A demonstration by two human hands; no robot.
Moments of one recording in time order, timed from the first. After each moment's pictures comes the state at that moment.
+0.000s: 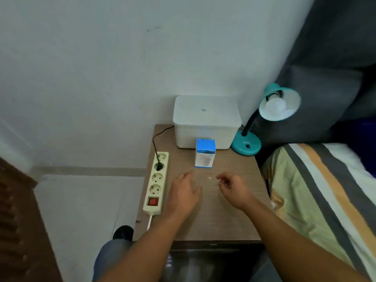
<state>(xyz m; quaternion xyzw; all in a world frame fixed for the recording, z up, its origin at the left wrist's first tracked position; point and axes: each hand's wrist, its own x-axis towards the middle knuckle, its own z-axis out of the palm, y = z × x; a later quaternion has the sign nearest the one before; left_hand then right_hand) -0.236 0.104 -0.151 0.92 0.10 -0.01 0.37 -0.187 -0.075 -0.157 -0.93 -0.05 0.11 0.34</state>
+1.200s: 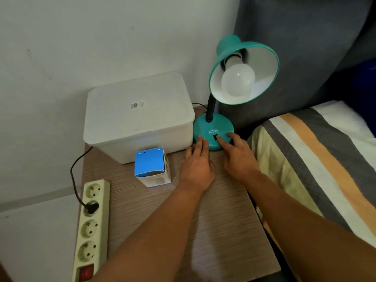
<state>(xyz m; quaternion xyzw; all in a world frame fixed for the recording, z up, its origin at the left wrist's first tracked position) -0.037 -0.046 -0.230 0.98 -0.11 -0.08 0.17 -0.036 -0.197 -0.223 -0.98 -0.01 0.04 0.21</state>
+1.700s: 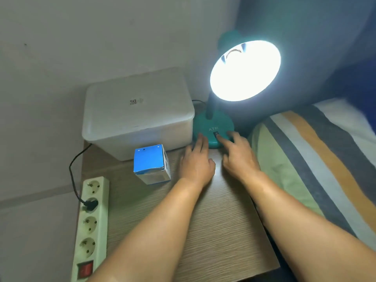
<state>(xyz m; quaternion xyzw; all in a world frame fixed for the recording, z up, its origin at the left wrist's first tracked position) -0.034 -0.049 -0.230 0.98 -0.10 -0.09 0.14 -0.035 -0.192 -0.224 -0.98 0.01 0.02 0.18</state>
